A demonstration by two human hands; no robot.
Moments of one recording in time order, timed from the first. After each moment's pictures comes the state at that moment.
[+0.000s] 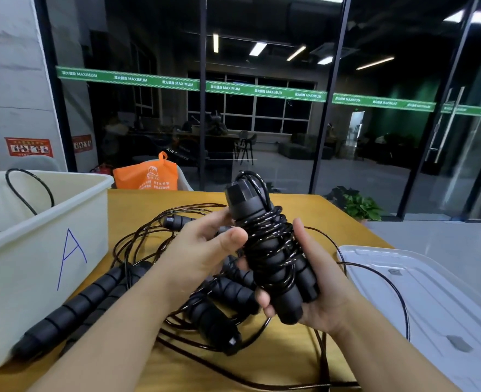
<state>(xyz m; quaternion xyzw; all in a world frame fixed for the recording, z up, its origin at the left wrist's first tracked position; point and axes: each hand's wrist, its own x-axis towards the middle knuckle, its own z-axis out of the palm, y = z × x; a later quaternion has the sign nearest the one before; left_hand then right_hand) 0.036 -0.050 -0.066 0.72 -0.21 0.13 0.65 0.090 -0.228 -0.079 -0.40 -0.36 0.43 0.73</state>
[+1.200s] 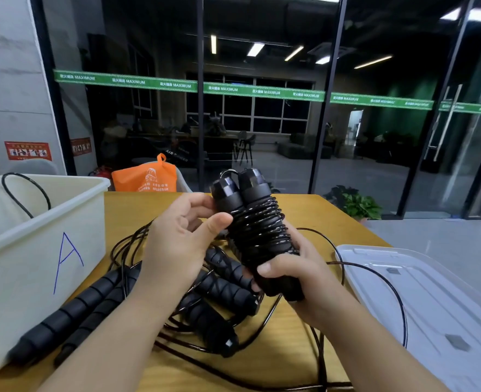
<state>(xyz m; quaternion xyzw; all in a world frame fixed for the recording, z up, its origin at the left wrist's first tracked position) 0.038 -0.057 -0.060 0.72 -0.09 0.41 0.55 0.089 -0.224 -0.076 -0.55 -0.39 0.16 0.73</state>
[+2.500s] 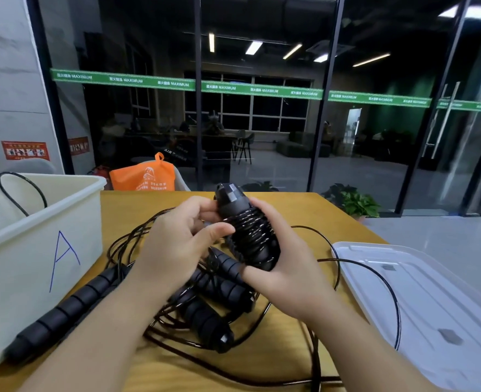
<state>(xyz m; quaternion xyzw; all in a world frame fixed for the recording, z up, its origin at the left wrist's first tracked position) 0.038 -0.051 -0.059 0.79 -0.14 0.36 0.47 0.080 -0.221 -0.078 -0.78 -0.39 -0.13 0.48</state>
